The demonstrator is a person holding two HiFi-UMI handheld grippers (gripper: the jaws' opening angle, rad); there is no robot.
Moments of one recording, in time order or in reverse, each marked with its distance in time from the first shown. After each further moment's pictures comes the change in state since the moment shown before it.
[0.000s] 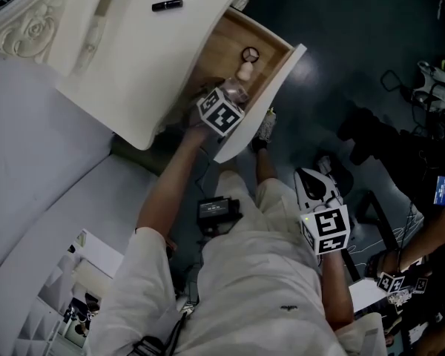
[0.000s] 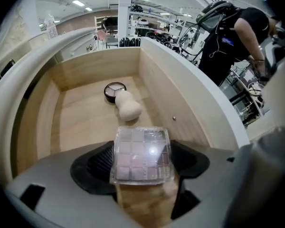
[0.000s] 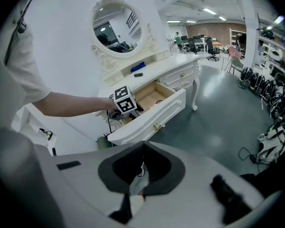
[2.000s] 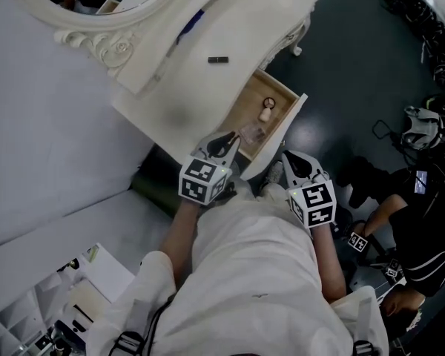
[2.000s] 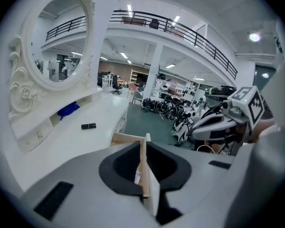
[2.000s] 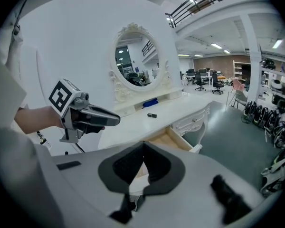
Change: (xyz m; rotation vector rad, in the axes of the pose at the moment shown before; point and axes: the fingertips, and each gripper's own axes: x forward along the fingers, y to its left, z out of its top) left arm -0.323 -0.034 0.023 -0.343 -0.687 0.096; right arm -0.043 0.080 0.149 -0.166 -0.347 -0.031
